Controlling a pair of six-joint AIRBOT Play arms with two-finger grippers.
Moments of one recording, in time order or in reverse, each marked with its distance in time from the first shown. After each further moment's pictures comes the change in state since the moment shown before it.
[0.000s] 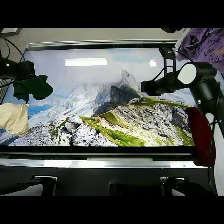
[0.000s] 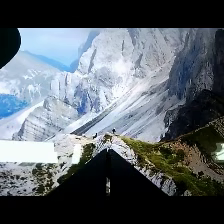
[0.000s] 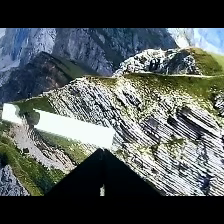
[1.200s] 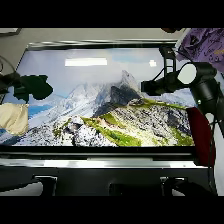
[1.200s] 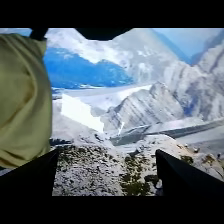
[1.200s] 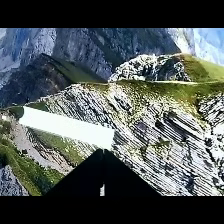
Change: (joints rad) left arm 0.204 -0.023 -0.172 0.291 0.039 -0.177; right arm 0.000 0.000 0.000 0.000 0.000 0.000
